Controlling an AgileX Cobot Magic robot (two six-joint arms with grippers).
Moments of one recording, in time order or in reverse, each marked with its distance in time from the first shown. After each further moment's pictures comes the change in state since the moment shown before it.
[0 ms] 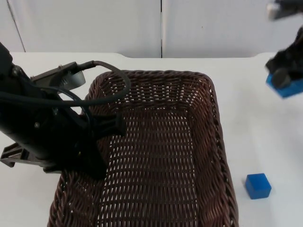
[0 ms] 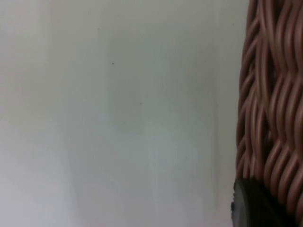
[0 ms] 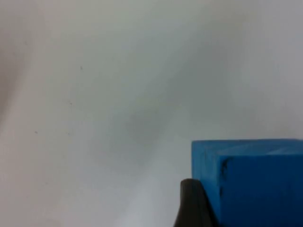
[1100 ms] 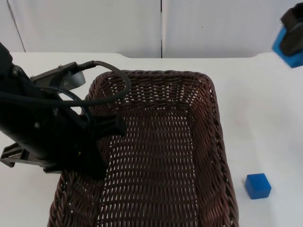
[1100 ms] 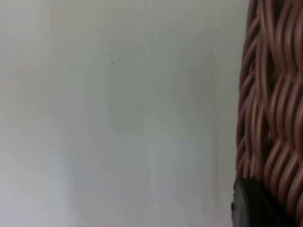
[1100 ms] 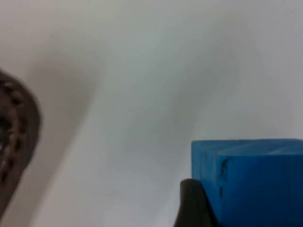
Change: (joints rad) right arm 0.081 -0.201 0.000 0.090 0.141 -0.021; left arm 0.000 0.000 0.000 0.000 0.000 0.000
